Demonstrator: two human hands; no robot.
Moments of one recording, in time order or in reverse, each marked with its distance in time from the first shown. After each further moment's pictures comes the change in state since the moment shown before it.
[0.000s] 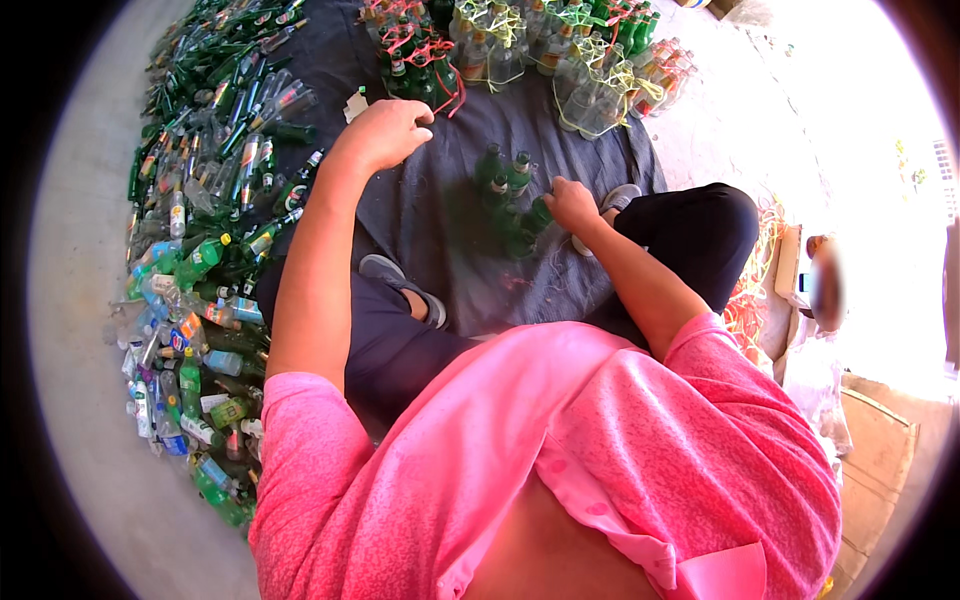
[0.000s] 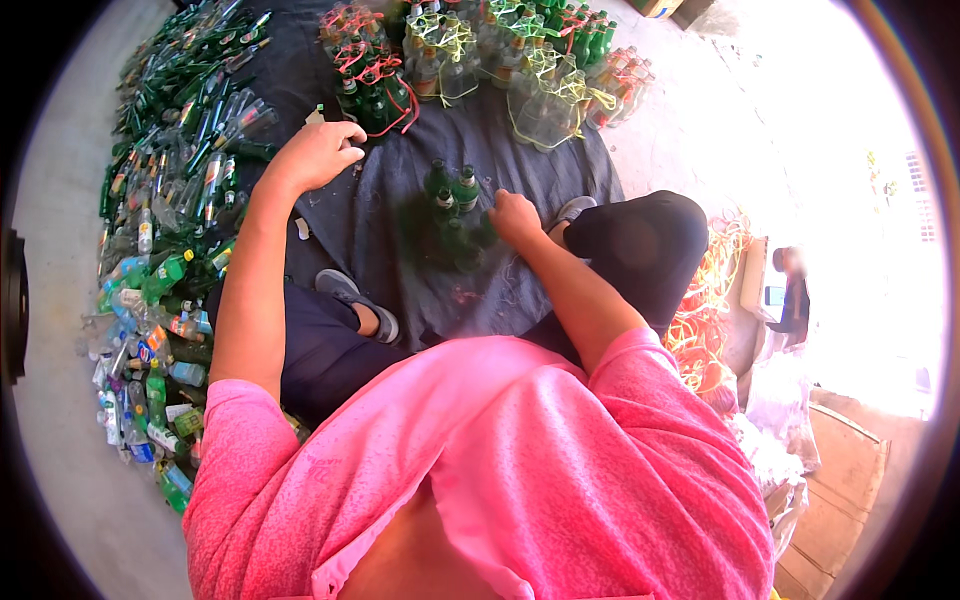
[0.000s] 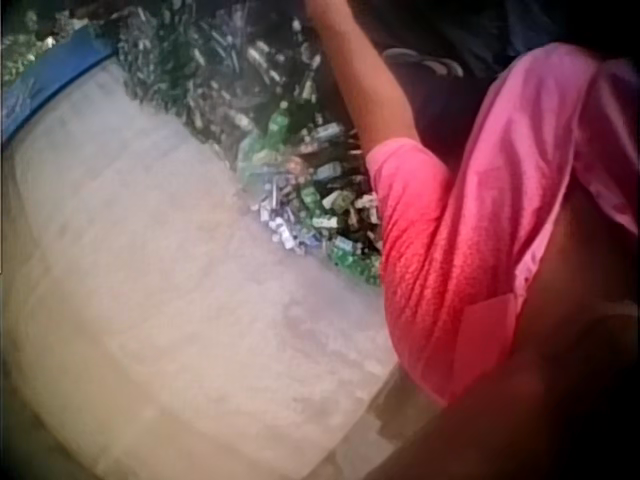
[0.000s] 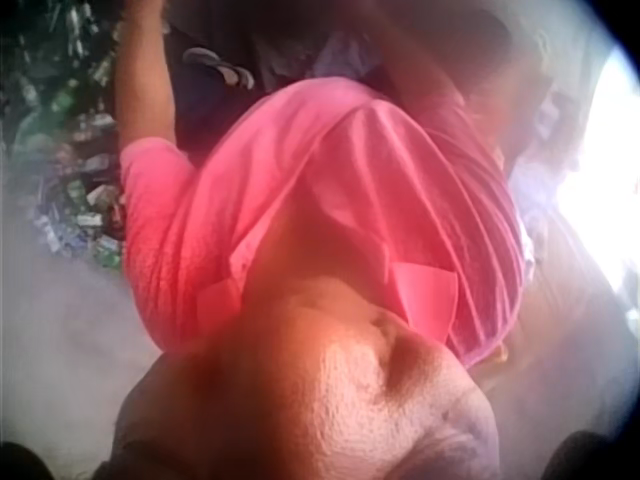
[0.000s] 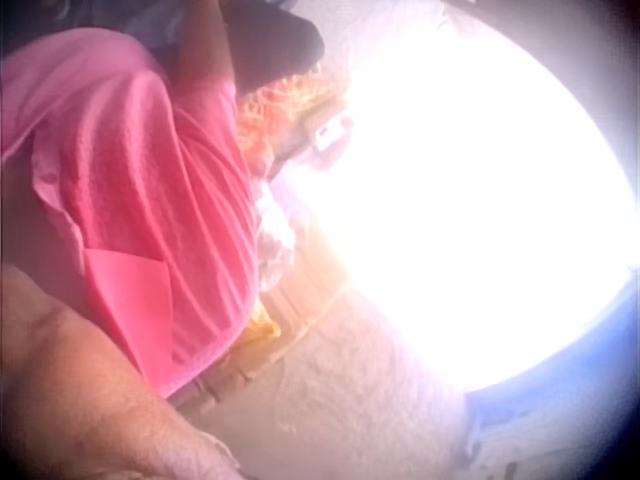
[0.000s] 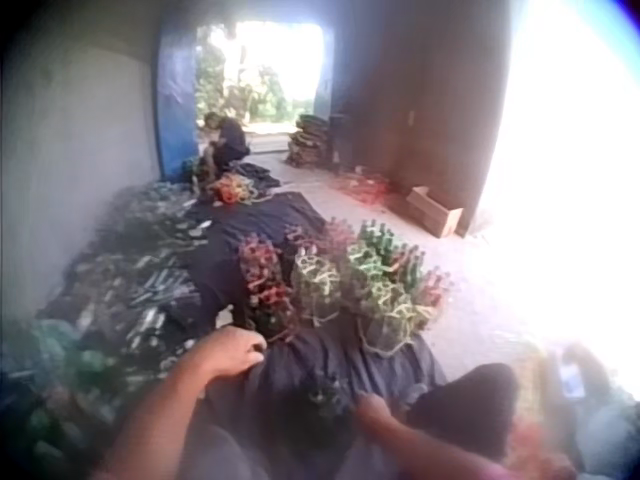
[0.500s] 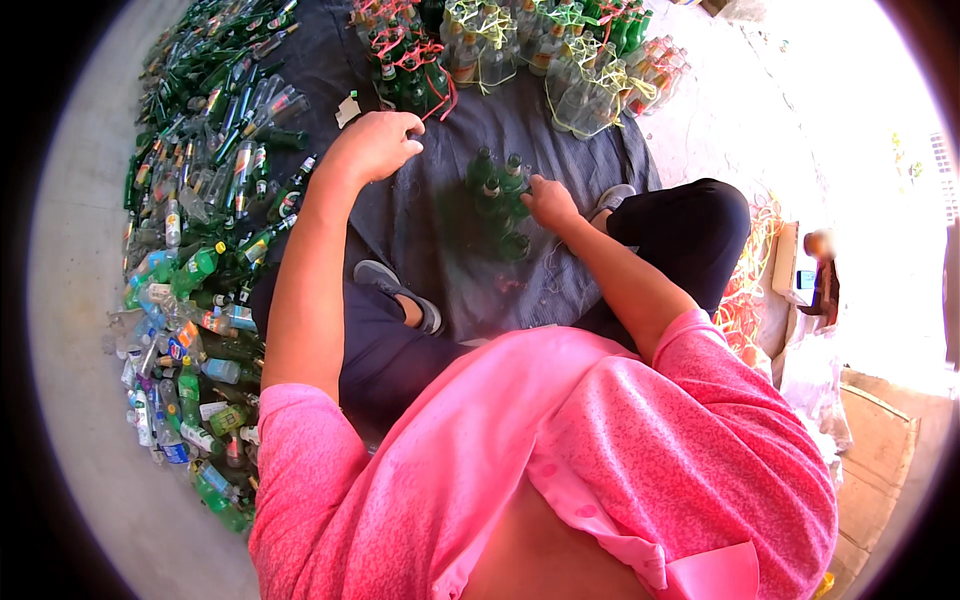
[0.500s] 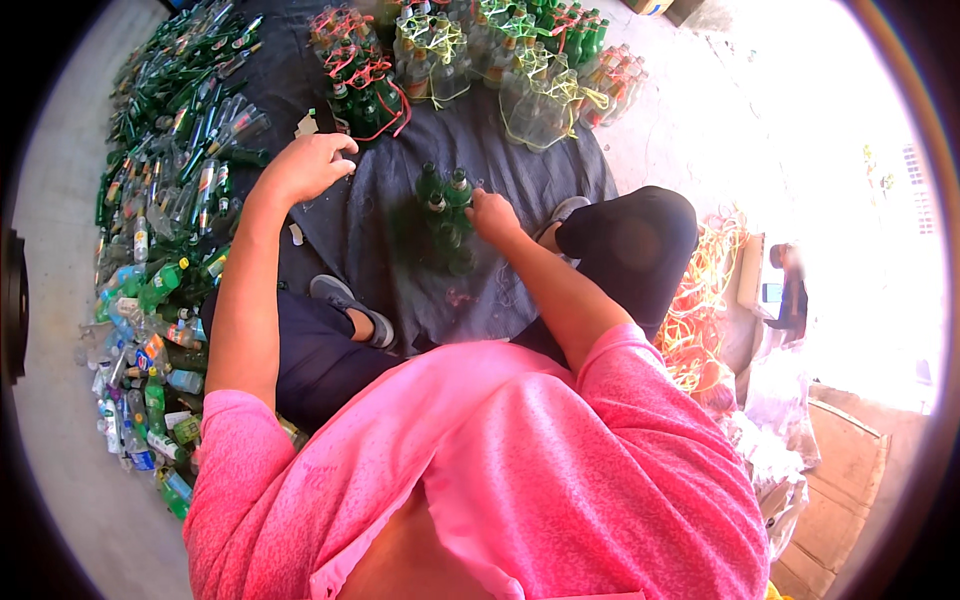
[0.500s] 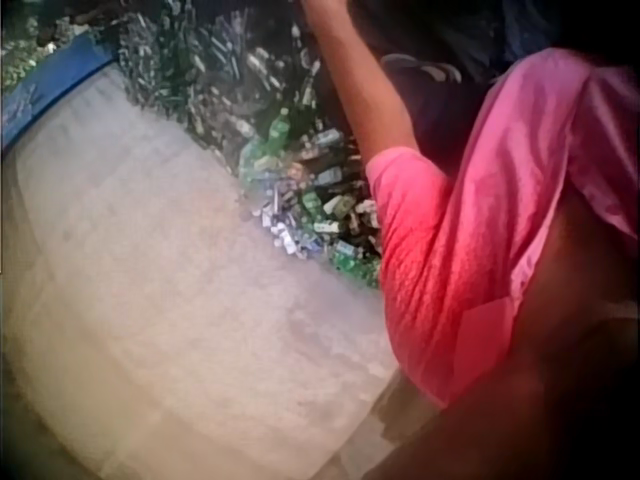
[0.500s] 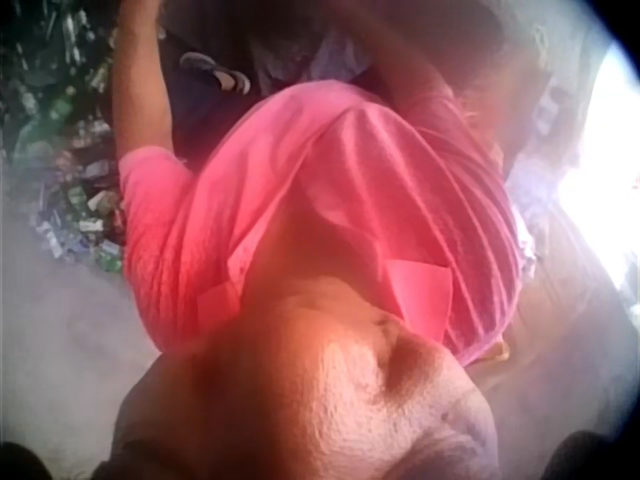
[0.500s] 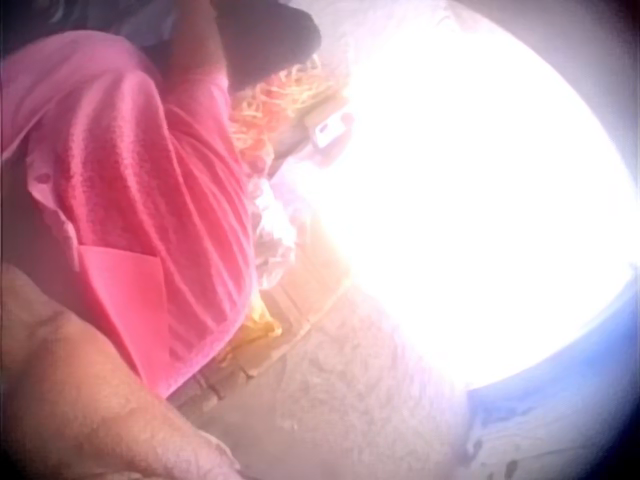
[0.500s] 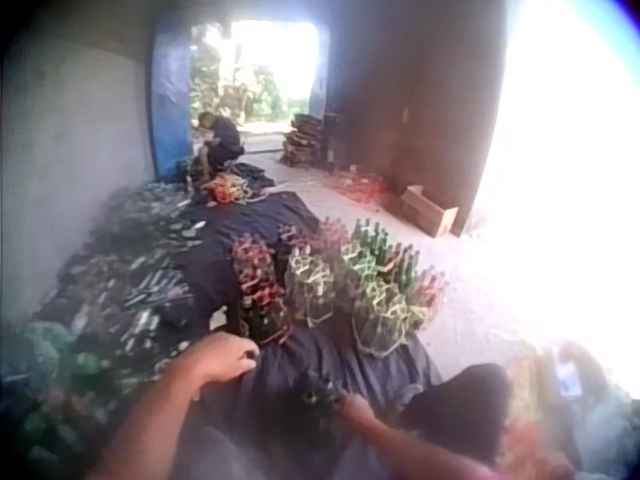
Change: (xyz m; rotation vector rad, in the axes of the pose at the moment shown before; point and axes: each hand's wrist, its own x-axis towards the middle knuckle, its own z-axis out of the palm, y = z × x) left_hand 0.000 0.001 0.002 0.051 -0.074 -0.019; right_hand 0.014 -0.017 0.016 0.087 -0.032 -0.056
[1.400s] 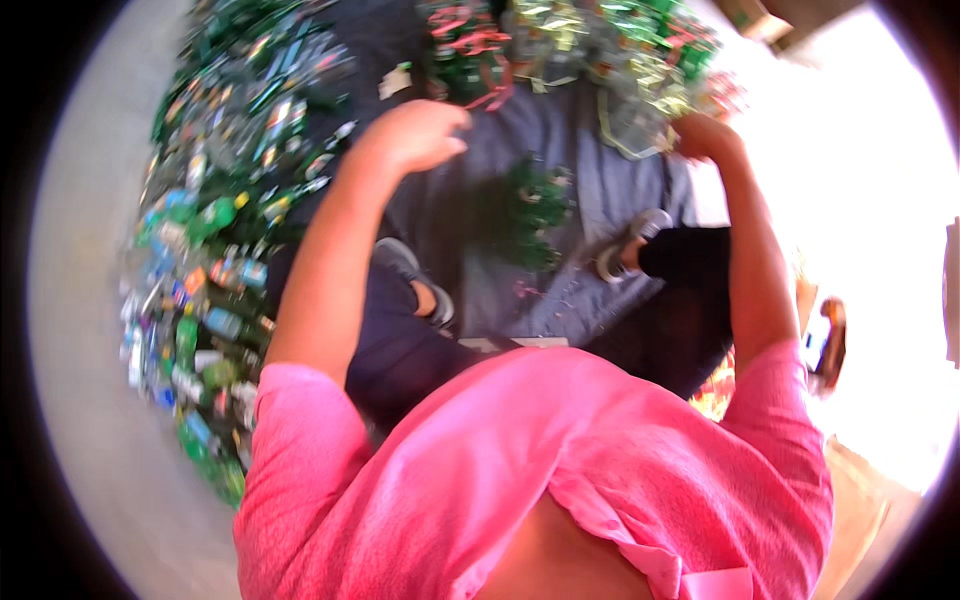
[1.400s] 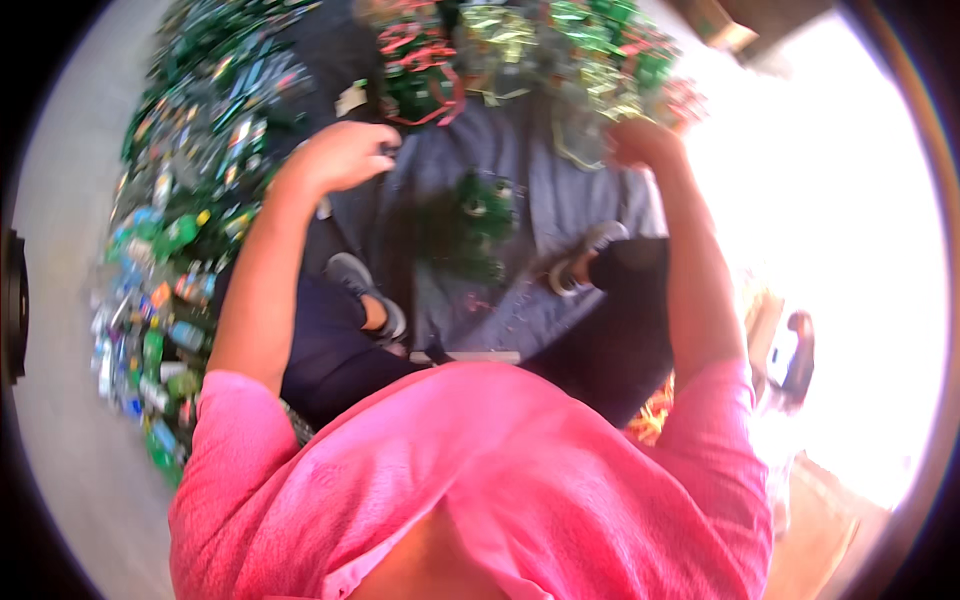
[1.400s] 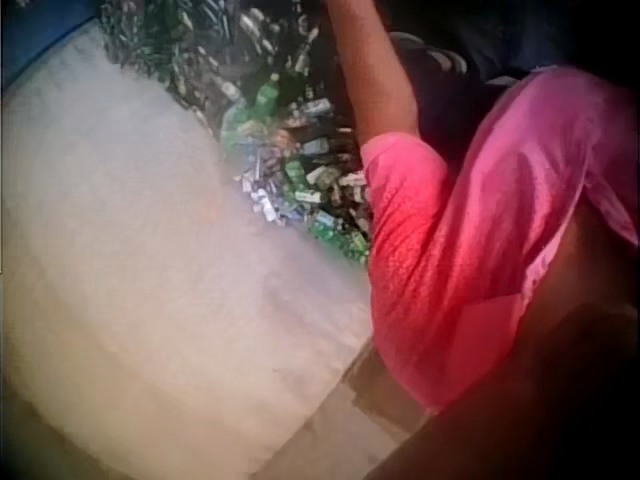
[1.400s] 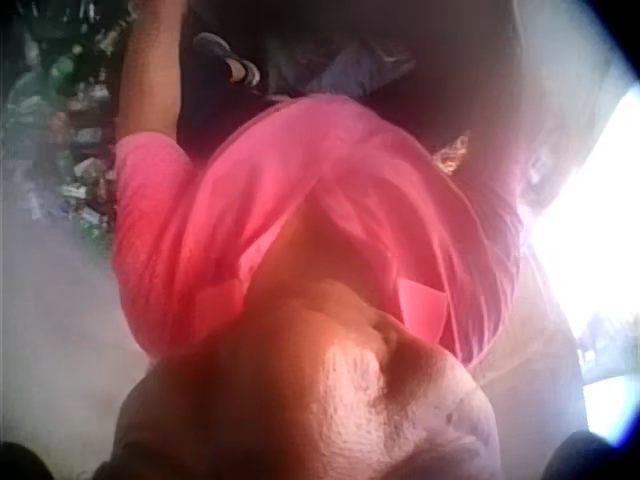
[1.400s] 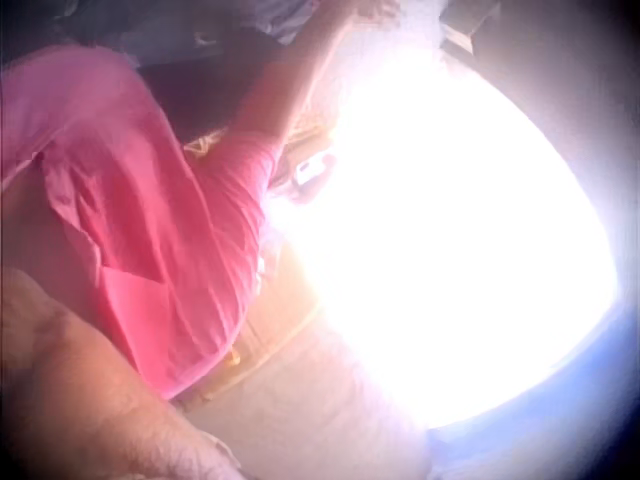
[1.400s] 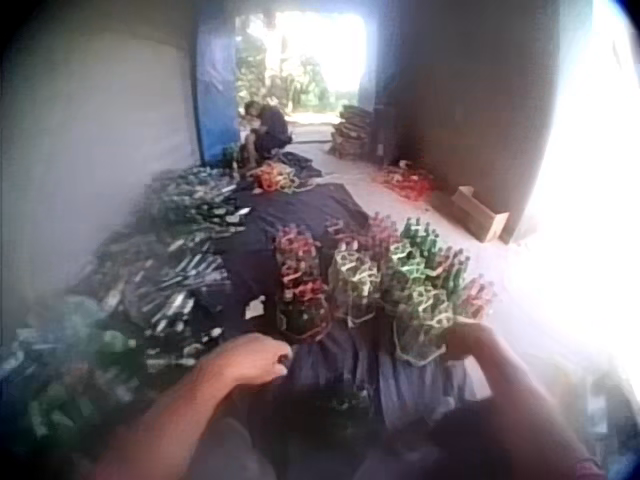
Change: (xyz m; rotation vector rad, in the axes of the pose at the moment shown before) left_hand 0.007 -0.027 0.008 0.079 -0.007 0.056; right_hand 0.115 0.017 -0.267 -0.785 -0.437 -0.284
